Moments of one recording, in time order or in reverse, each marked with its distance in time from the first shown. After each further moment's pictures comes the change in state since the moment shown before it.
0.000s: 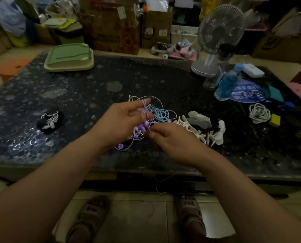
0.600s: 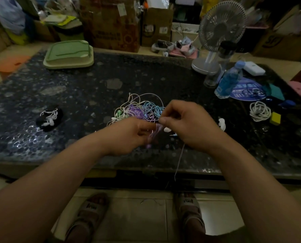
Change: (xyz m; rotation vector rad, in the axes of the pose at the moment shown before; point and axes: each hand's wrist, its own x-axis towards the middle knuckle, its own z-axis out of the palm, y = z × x) left_hand -0.009 -0.008 -0.001 0.582 -0.443 0.116; right_hand -0.001 0.004 -0.033 -0.042 0.289 -0.084
